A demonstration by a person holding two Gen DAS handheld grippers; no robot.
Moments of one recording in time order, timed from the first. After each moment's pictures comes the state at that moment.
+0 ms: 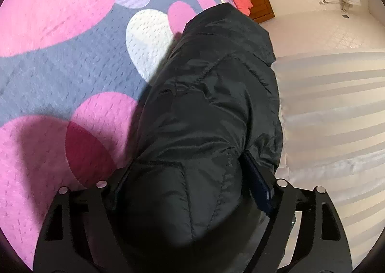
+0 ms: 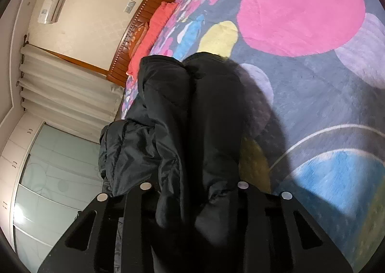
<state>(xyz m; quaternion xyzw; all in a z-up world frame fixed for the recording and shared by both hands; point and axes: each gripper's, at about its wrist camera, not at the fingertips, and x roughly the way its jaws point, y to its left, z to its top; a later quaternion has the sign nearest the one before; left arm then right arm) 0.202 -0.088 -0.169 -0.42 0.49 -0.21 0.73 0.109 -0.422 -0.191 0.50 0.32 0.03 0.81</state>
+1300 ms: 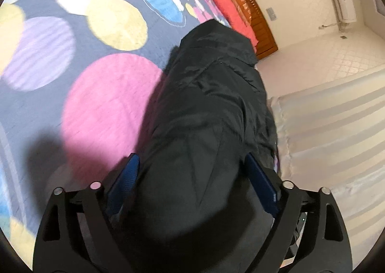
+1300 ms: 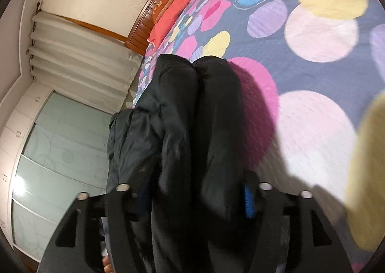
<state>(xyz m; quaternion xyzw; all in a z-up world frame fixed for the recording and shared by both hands) 0.226 0.070 -0.145 -0.41 0.43 -0.16 0.79 0.216 -0.309 -0.175 0.45 0.36 0.12 0.81</state>
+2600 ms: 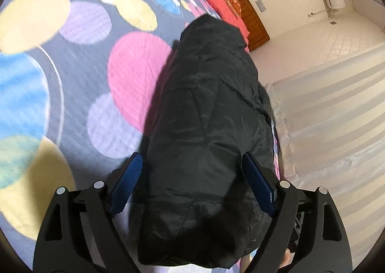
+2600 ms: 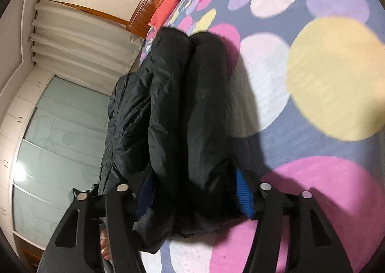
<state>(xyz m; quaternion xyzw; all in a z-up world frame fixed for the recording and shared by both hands) 0.153 0.089 -0.145 -0.39 0.42 -0.18 0.80 0.118 -0.307 -0.187 0.44 0.39 0.13 0.80</state>
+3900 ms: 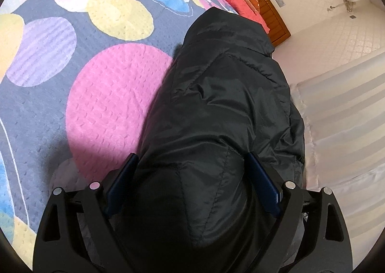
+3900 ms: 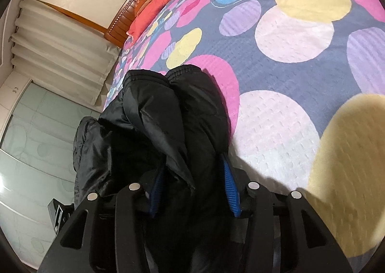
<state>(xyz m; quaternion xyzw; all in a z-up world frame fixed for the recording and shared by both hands) 0.232 0.057 -0.153 -0.35 0.46 -0.13 0.81 0.196 -0.325 -0.190 0.41 0.40 0.05 0.82</state>
